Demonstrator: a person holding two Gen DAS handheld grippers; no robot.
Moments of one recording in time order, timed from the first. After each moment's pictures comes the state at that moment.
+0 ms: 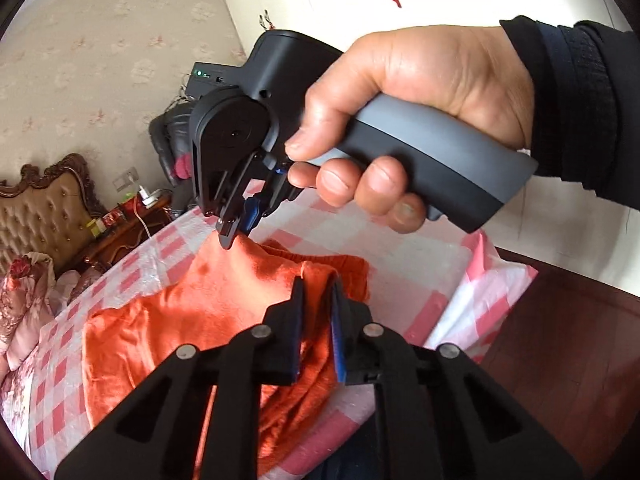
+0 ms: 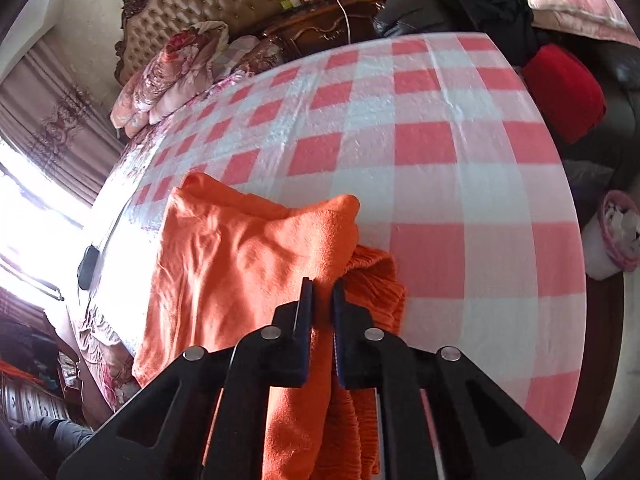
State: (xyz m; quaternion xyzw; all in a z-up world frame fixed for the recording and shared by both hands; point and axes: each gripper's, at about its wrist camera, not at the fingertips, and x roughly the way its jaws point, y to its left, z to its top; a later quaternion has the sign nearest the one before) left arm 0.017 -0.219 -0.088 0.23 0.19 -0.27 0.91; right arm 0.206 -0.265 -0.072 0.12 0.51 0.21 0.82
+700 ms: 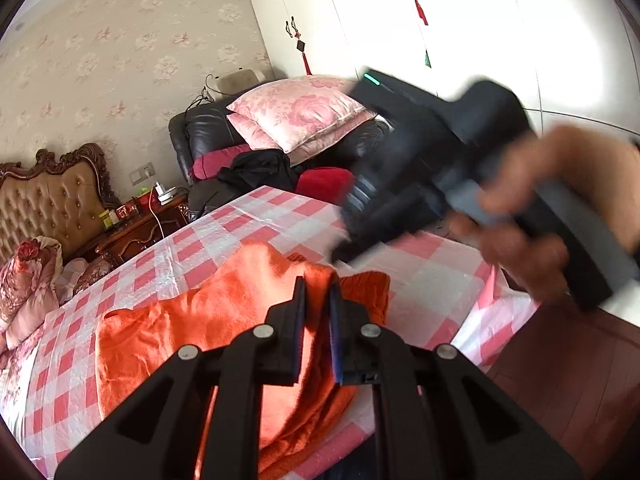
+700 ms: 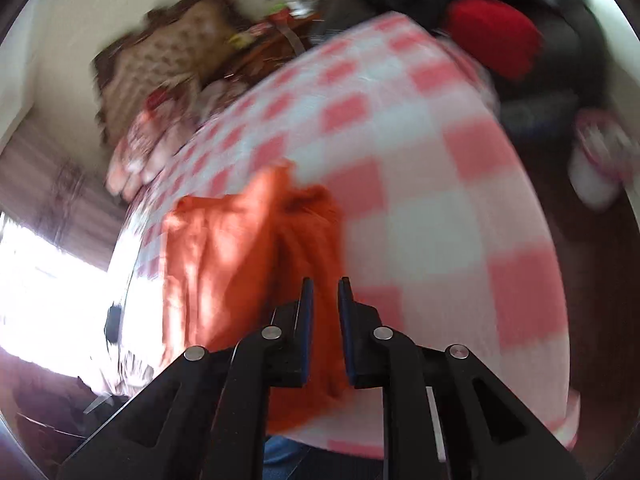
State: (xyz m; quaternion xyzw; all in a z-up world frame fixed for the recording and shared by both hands) left arm 0.021 -0.210 -0.065 0.20 0.19 -0.25 0.93; right arm 0.139 -0.341 -0.106 0.25 0.49 0.15 0.82
